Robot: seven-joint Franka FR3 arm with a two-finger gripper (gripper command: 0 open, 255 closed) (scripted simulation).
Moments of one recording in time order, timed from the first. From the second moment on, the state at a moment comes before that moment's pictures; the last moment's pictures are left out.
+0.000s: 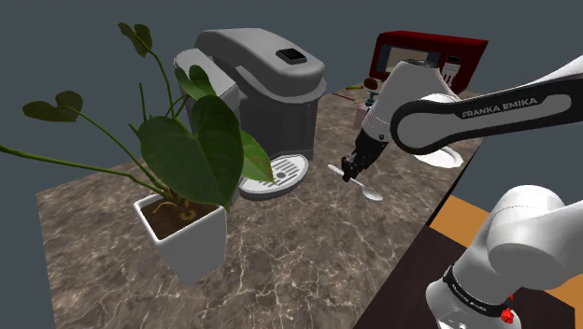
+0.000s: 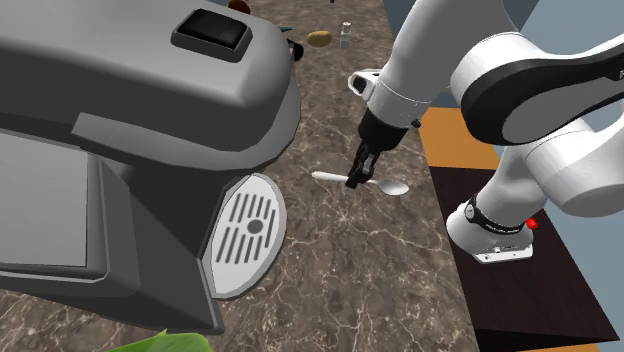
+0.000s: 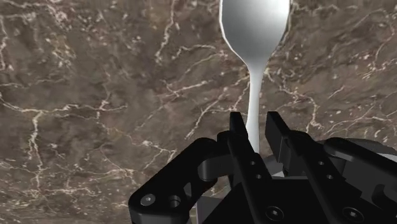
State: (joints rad) arm 0.02 -0.70 0.04 -2.81 0.11 2.36 0.21
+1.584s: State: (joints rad) arm -0.32 -0.74 -0.57 -2.71 -0.18 2.18 -0.47
